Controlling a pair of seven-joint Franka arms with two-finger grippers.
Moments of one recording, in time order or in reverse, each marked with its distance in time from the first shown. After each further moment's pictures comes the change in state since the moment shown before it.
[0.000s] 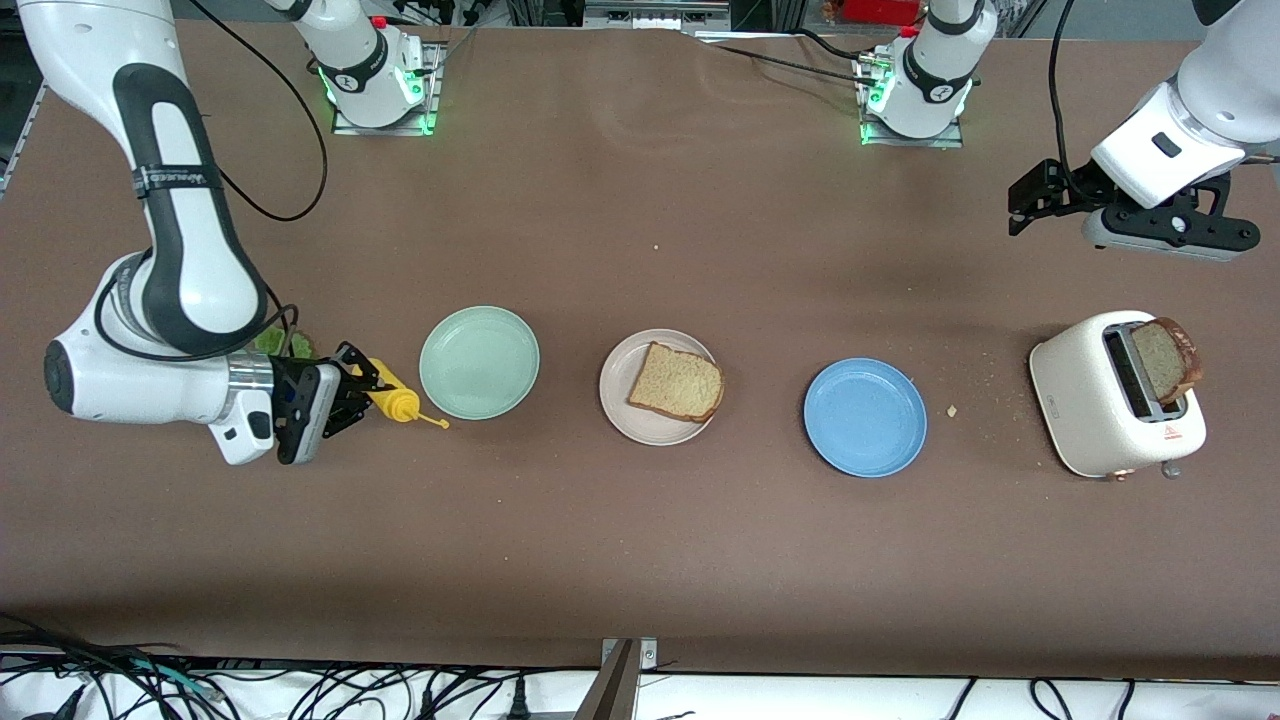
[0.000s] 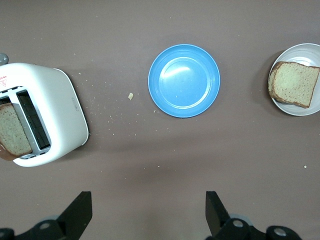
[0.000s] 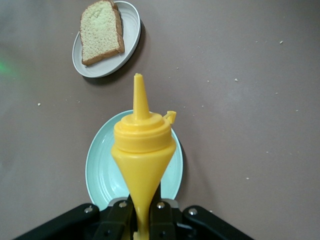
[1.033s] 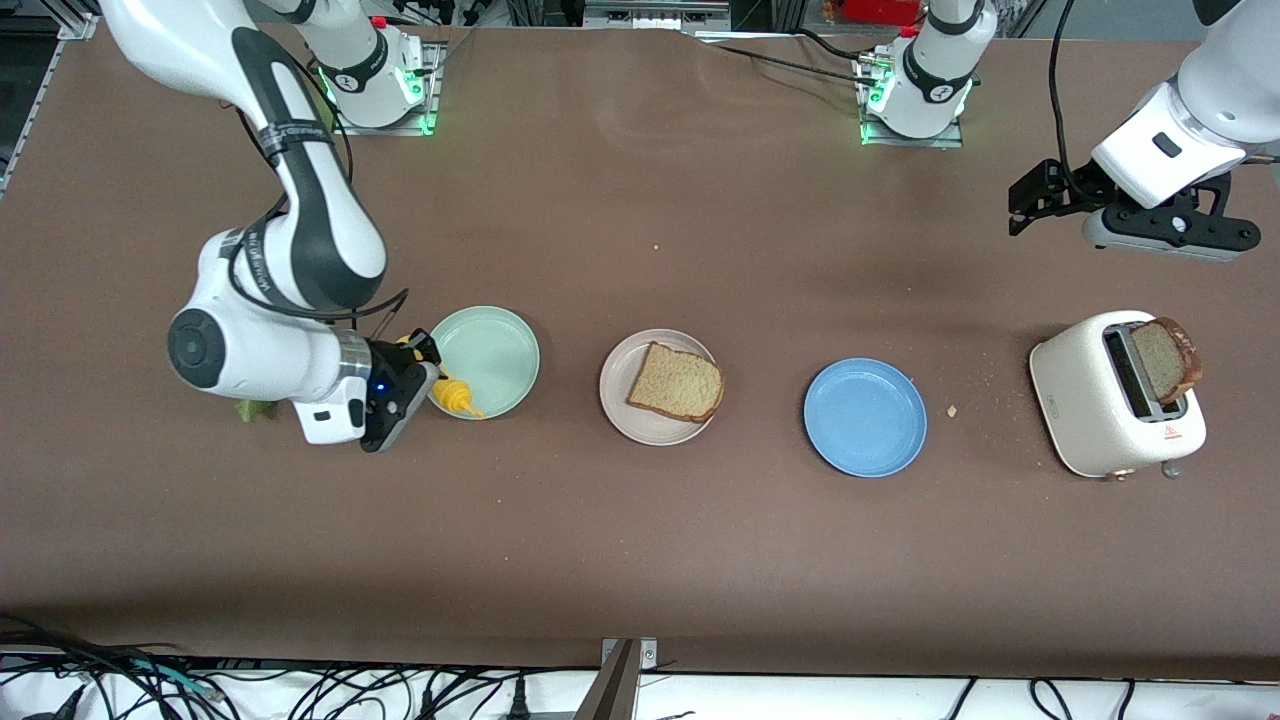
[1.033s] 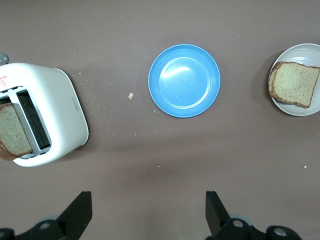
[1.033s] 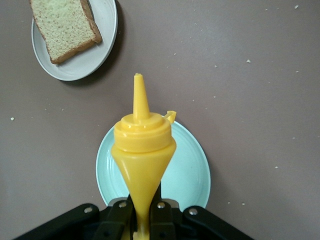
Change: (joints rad) left arm 0.001 0.000 0.000 0.000 0.000 0.000 0.000; right arm 0.188 -0.026 0.002 0.000 -0.238 0.059 0.457
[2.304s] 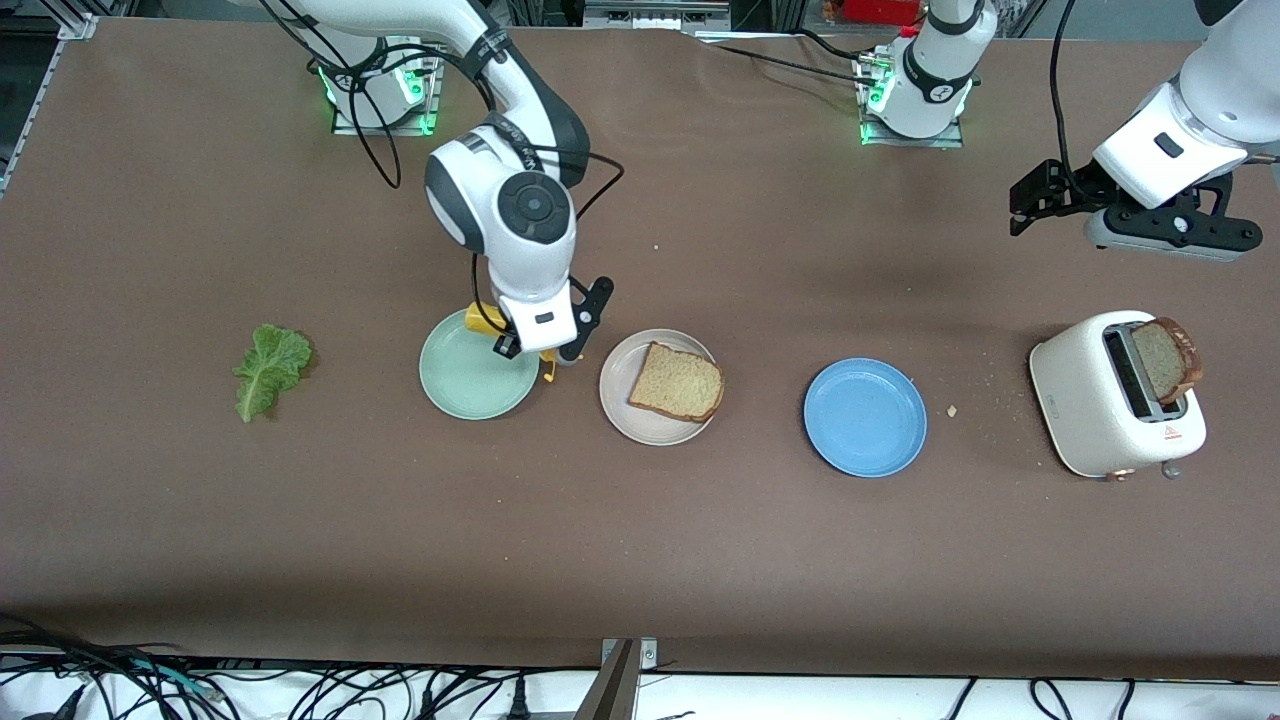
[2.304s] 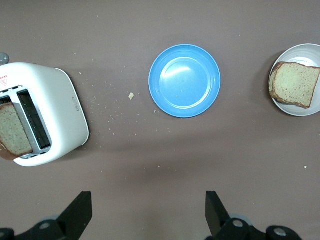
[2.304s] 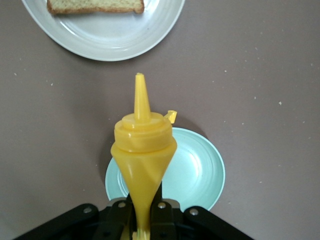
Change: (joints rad) left arm 0.001 0.000 0.001 0.000 0.000 0.000 0.000; right arm 0.388 -0.005 0.004 -0.004 -0.570 0.009 0.321
